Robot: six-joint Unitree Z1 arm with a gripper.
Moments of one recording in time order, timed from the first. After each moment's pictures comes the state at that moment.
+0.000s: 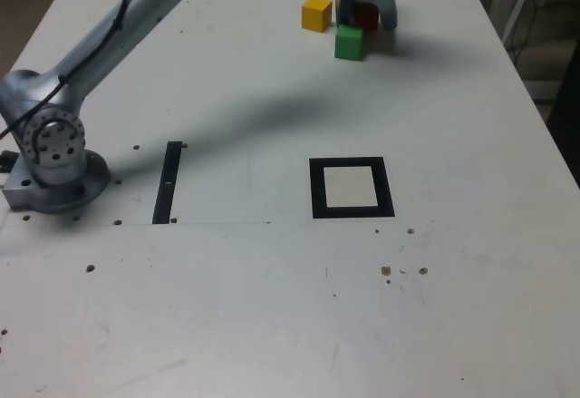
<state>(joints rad) 0.64 2.64 -2.65 1.55 0.22 0.68</state>
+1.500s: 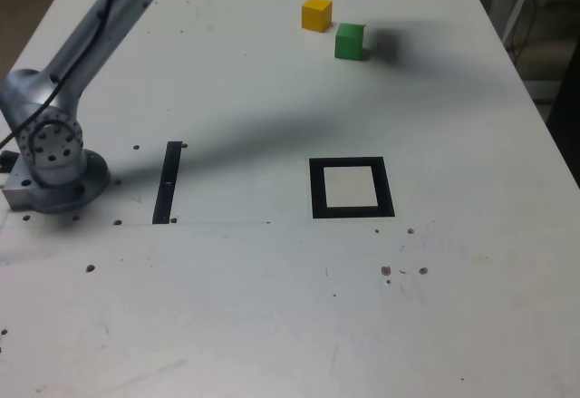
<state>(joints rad) 0.57 2.45 -2.61 1.59 0.22 0.72</state>
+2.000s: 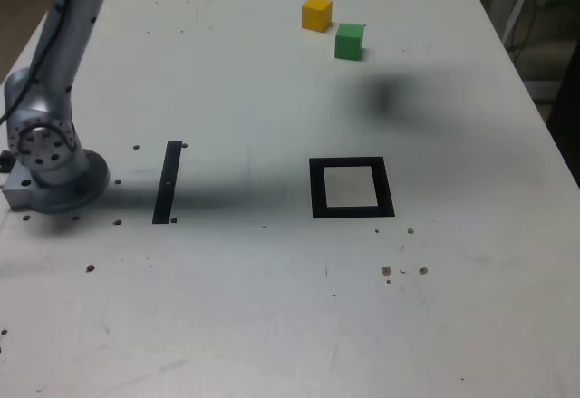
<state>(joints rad) 0.36 2.11 -2.14 1.50 0.22 0.55</state>
